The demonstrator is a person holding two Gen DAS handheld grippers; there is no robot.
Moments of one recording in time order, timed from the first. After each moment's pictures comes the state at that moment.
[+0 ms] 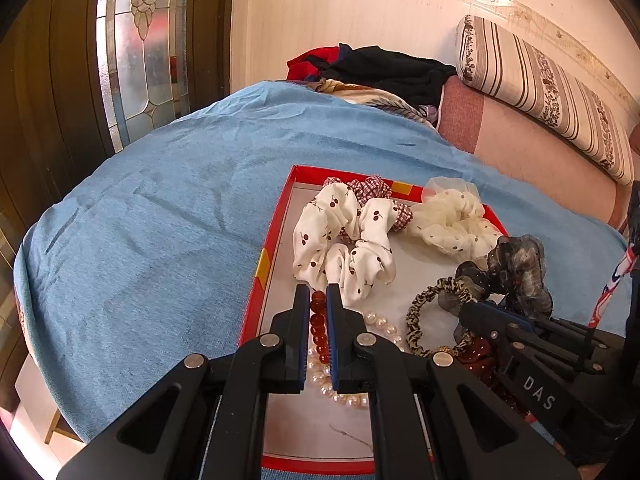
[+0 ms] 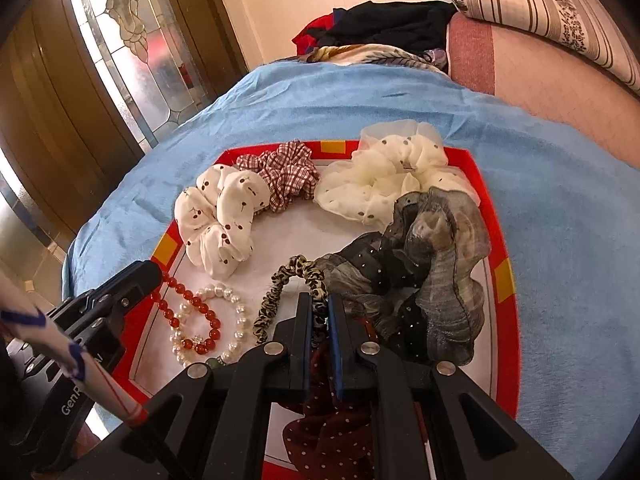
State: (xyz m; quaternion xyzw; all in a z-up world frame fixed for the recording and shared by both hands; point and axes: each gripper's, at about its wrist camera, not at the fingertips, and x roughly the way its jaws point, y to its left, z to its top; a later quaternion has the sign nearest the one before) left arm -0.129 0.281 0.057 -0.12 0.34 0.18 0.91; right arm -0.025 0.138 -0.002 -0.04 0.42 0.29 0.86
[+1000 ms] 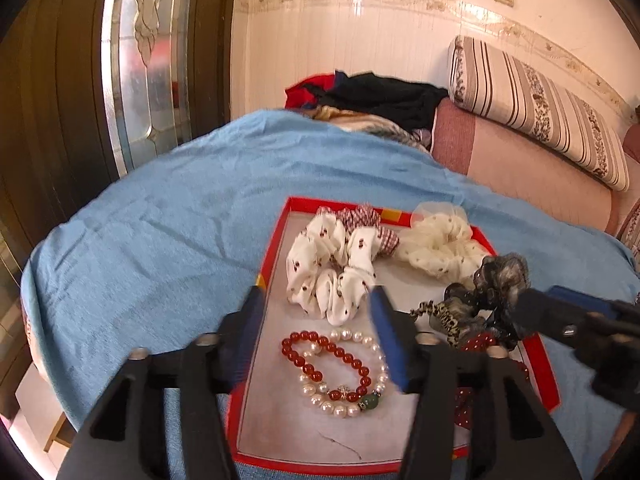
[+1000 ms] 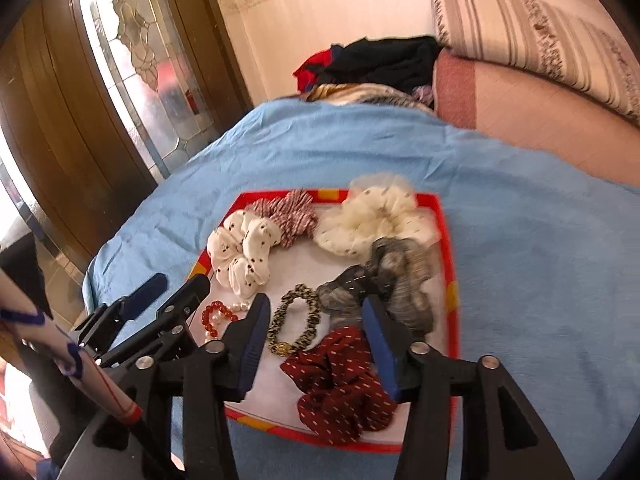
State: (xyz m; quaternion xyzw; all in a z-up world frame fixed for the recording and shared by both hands) left arm -0.140 0.268 0.075 -0.10 0.29 0.19 0.93; right arm -0.059 0.106 0.059 -0.03 0.37 0.28 0.88
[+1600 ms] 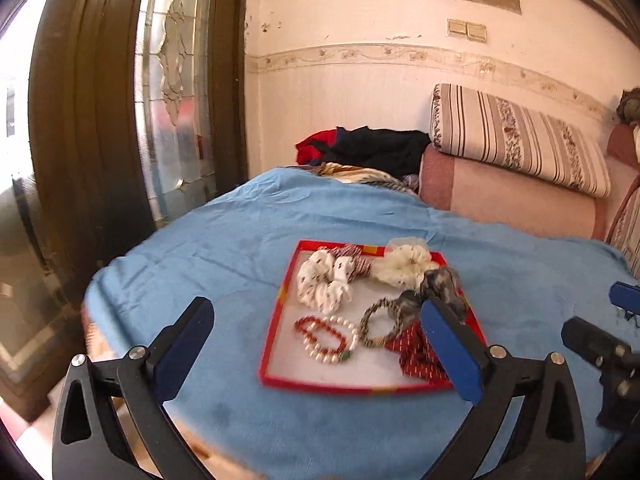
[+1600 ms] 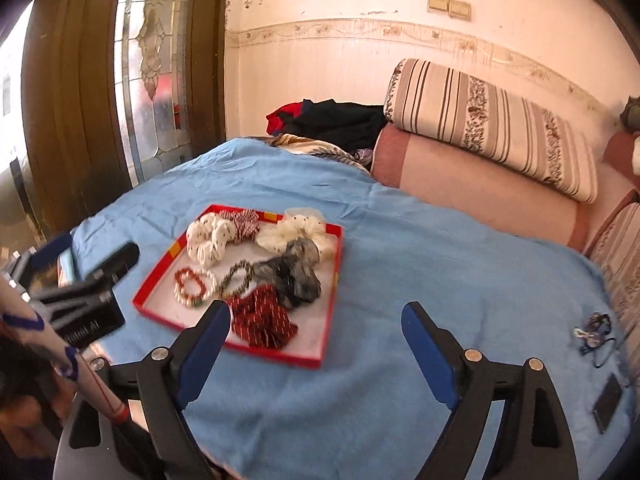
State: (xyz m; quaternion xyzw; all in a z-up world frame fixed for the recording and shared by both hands) left arm -0.248 0.194 0.151 -0.05 0.23 0.22 0.94; right arm -0.172 0.019 0.113 -0.12 0.27 0.21 0.93
